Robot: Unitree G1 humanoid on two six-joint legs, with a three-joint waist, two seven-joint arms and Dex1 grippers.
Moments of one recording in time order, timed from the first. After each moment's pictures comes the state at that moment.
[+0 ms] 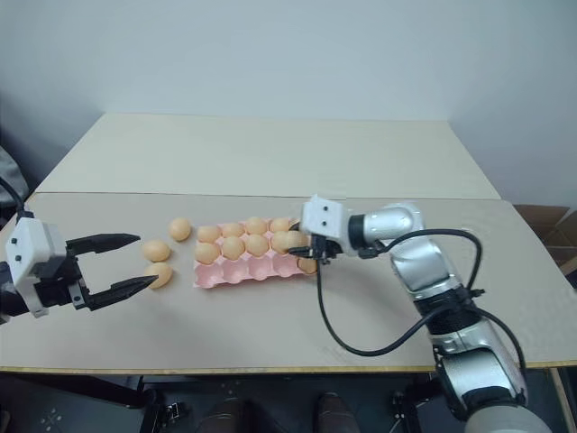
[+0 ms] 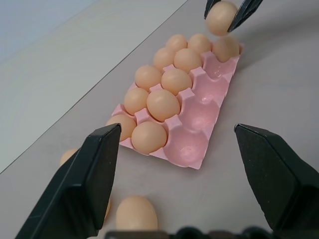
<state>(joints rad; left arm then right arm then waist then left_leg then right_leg) 0.07 0.95 0.55 -0.45 -0.58 0.43 -1.05 -0.77 -0.54 0.31 0.00 0.04 0.28 1.12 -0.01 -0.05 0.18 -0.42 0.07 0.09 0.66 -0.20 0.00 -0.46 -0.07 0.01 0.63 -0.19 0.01</state>
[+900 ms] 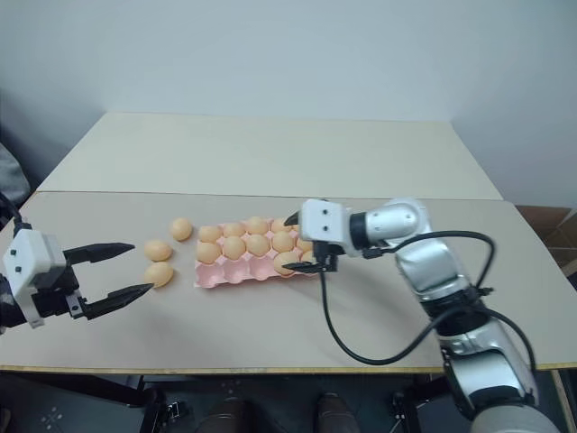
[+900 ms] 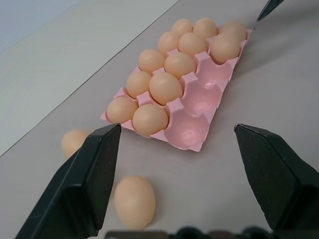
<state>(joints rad) 0.18 0.93 0.59 -0.48 -0.56 0.42 -1.02 -0.73 -0.67 0.24 -0.16 0.13 0.30 1.21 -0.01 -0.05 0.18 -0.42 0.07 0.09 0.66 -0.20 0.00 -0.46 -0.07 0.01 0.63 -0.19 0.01</state>
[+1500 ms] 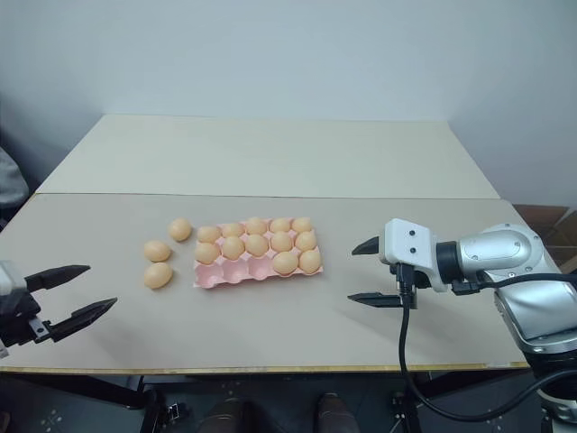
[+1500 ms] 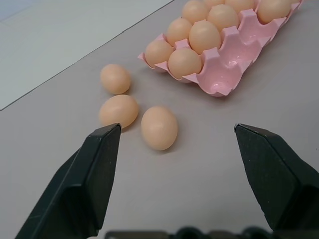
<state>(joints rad) 0.34 0.84 0.75 -0.46 -0.53 0.42 -0.99 -0.39 -0.99 -0.02 -0.38 0.34 0.46 1.25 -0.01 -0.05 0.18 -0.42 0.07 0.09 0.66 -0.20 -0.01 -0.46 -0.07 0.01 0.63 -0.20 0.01</state>
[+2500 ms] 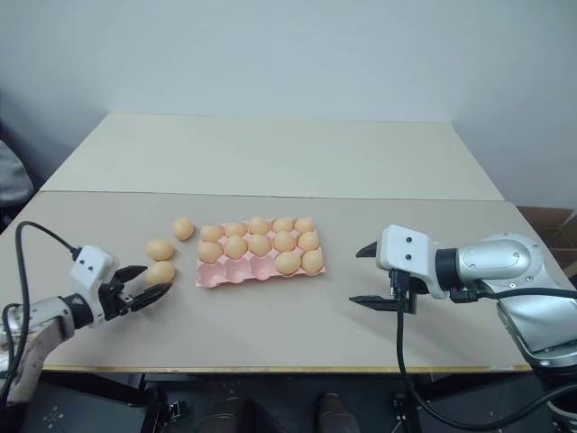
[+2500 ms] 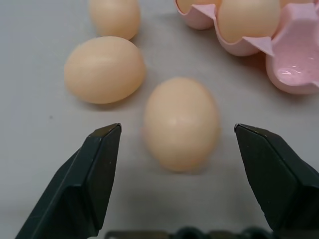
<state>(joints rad) -0.07 0.74 0.27 -0.10 -0.39 0.52 -0.74 -0.33 -1.03 -0.02 -0.47 0.34 0.52 1.15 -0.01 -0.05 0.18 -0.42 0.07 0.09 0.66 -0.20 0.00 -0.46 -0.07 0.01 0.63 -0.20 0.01</state>
